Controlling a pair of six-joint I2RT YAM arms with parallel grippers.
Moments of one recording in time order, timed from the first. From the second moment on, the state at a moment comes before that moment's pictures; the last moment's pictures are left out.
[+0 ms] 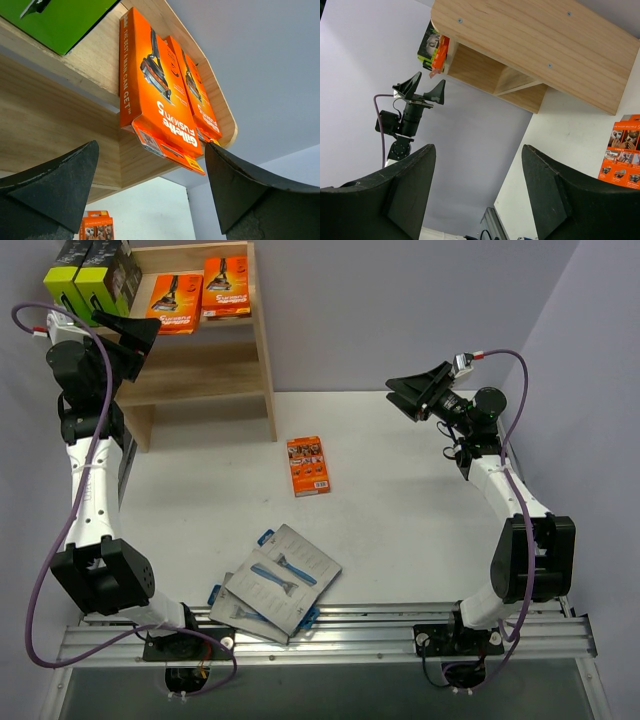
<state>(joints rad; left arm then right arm) 0.23 1.56 1.66 0.00 0.32 -0.97 0.01 1.55 1.12 0.66 -0.82 1.30</state>
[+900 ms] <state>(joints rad) 0.23 1.53 1.66 0.06 0.37 -0.98 0.01 1.55 1.12 0.66 -0.82 1.30</state>
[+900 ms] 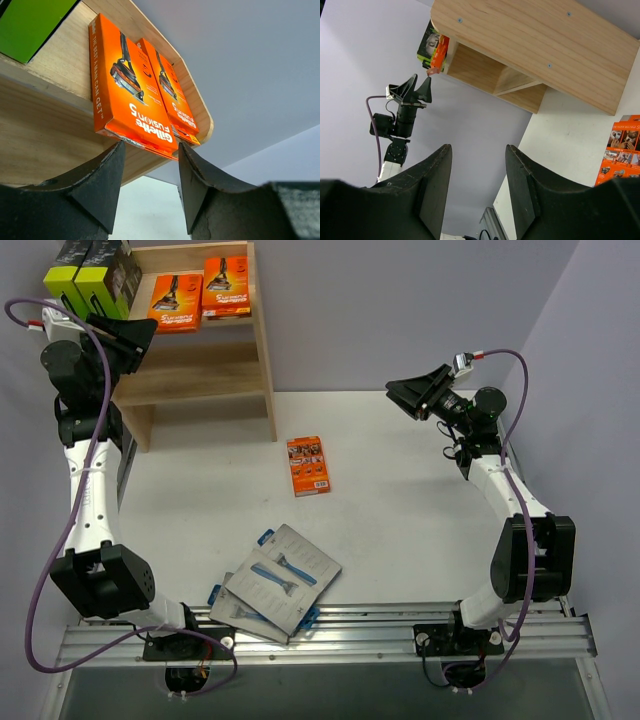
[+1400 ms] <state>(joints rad) 0.22 1.58 1.66 0.08 0.38 -0.99 0.01 1.55 1.12 0.66 -0.82 1.30</state>
